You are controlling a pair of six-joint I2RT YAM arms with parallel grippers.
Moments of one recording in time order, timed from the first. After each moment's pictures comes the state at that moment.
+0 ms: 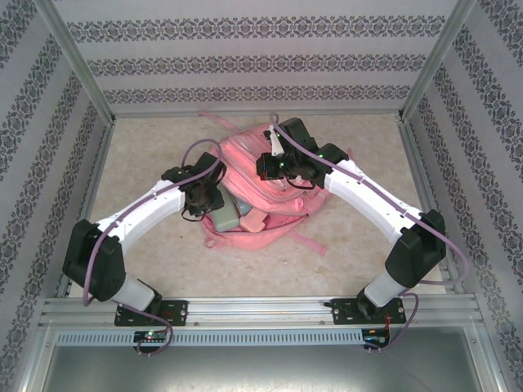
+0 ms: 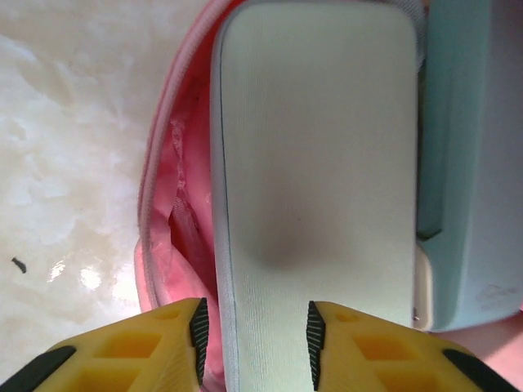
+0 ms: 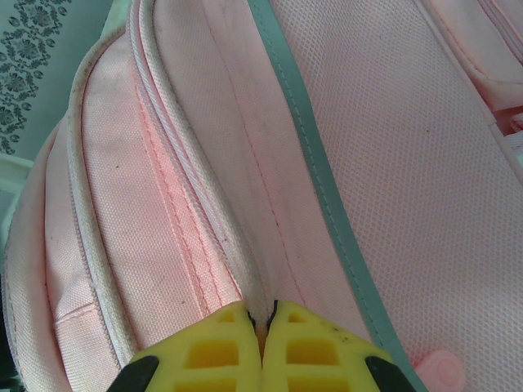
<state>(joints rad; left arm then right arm) -0.50 1.52 1.14 -0.88 -0.08 -0.90 0.63 1.60 1.49 -0.67 -0.23 0.51</state>
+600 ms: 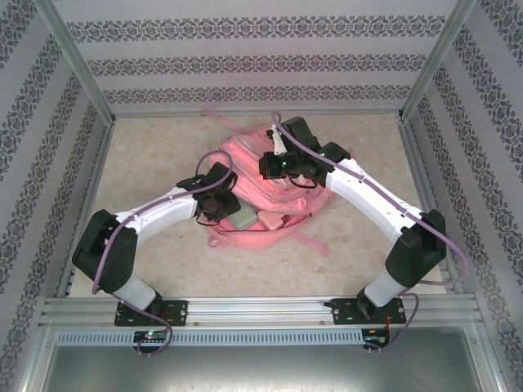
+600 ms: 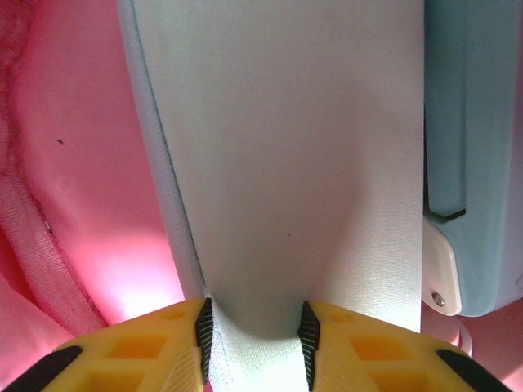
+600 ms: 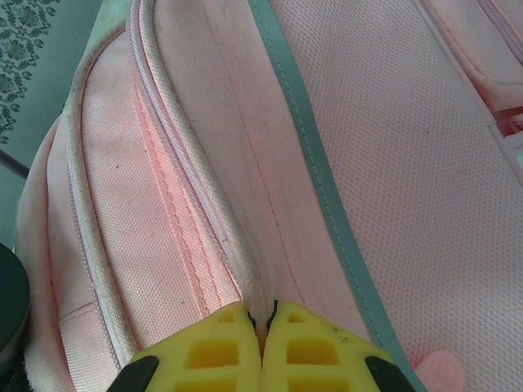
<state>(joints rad) -0.56 1.57 1.03 -0.59 0.03 -1.04 0.61 1.60 1.49 -0.69 -0.23 0.49</state>
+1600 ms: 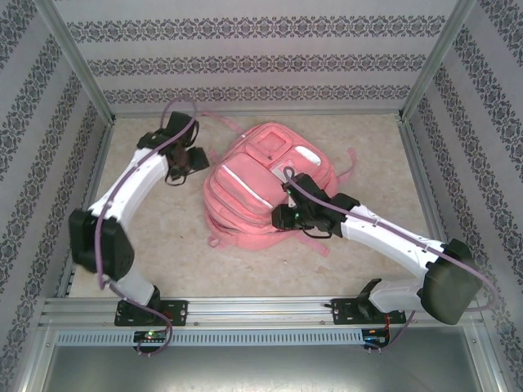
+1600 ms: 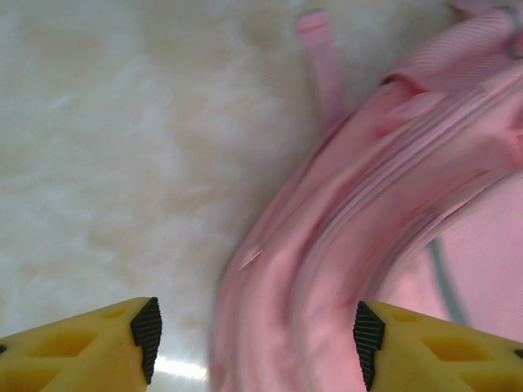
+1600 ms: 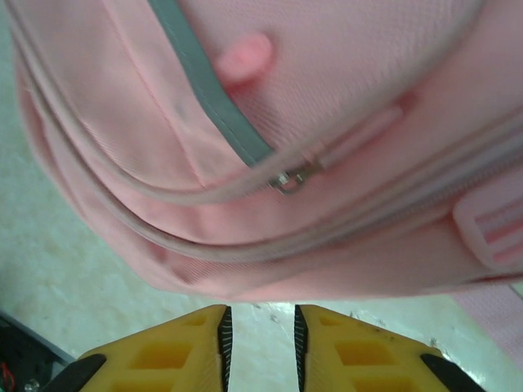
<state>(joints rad) -0.25 1.68 1.53 -0.94 -0.05 -0.62 0.75 1.29 0.92 -0.60 -0.13 0.70</state>
